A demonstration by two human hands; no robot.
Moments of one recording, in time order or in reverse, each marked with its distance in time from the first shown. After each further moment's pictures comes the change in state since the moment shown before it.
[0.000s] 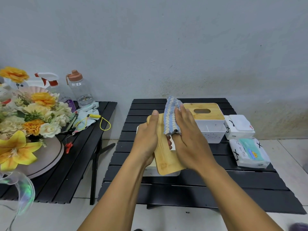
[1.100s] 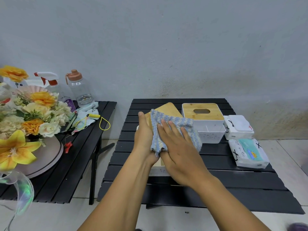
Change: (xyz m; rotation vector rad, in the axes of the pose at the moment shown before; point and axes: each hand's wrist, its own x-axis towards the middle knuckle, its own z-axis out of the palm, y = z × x) left_hand 0.007 0.001 0.002 -0.304 0.158 -0.296; right_hand -0.023 -0.016 0.014 -0.218 -0.199 -0.156
